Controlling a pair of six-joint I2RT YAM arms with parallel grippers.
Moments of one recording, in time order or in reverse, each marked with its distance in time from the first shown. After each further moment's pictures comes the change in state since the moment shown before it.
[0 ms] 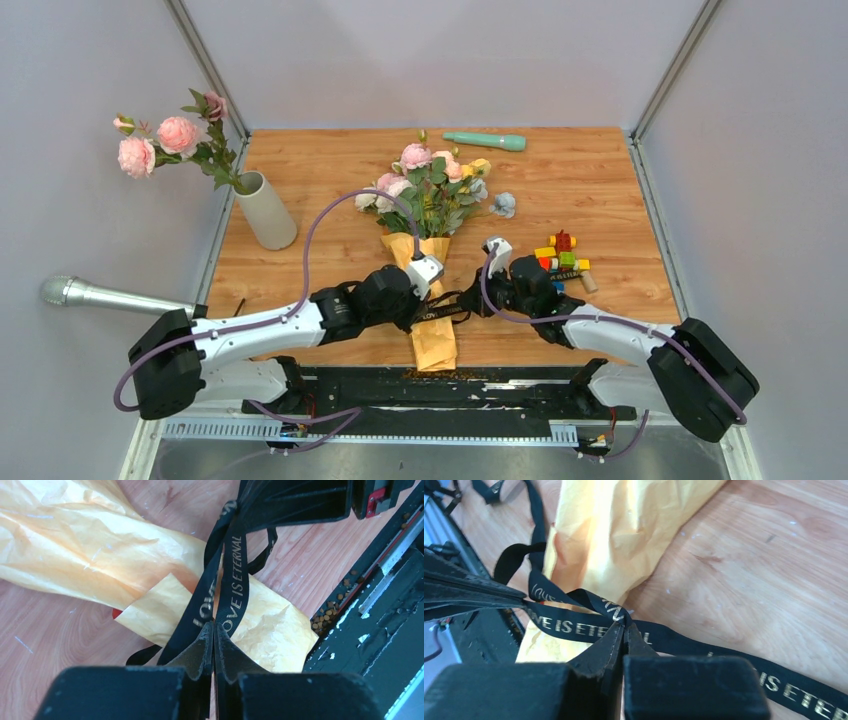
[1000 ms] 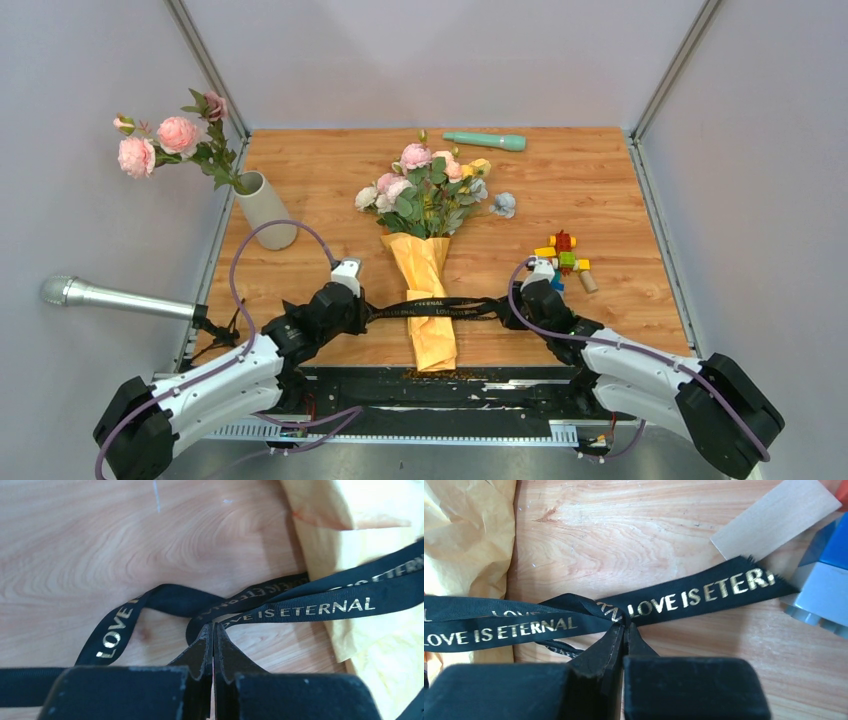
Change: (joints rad) left arm 0.275 -0.403 -0.373 -0.044 -0.144 -0.298; right arm 0.000 -0.217 -0.168 -0.240 0.442 0.258
